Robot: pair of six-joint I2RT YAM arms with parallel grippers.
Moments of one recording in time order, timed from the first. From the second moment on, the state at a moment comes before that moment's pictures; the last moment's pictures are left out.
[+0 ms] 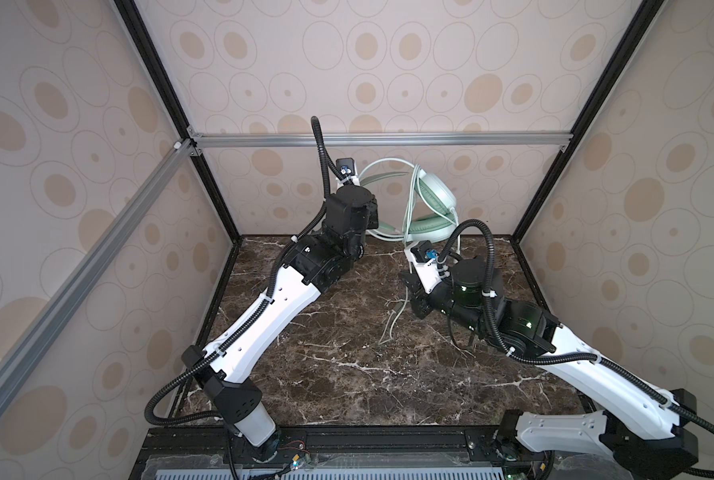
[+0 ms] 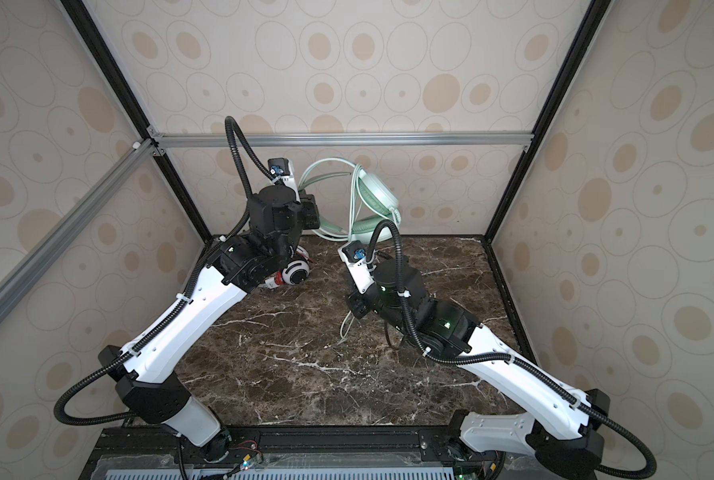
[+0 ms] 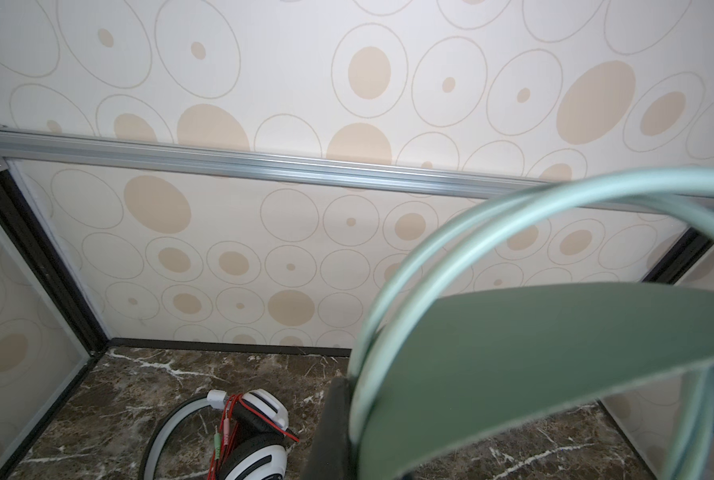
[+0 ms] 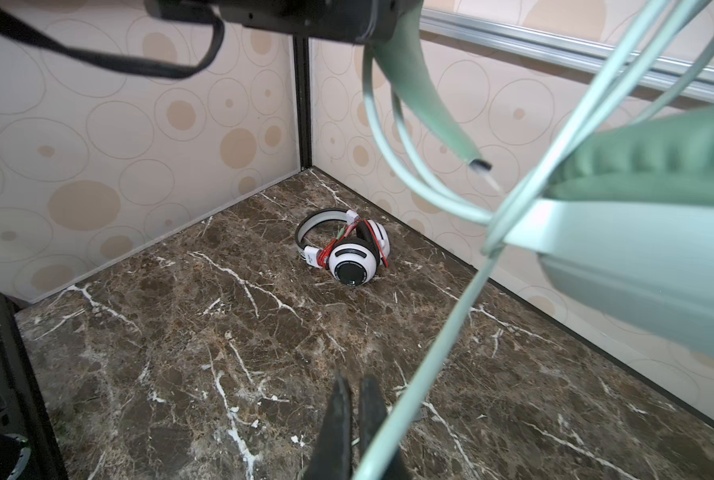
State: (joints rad) left arm -0.74 1.61 1.92 -0.44 -0.70 -0.22; right arm 0.95 1.17 1.40 -0.54 0.27 -0.02
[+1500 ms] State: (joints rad) left arm -0.80 1.54 1.77 -0.46 -0.81 0.07; right arm 0.97 1.27 1.44 -0.64 0.58 -0.16
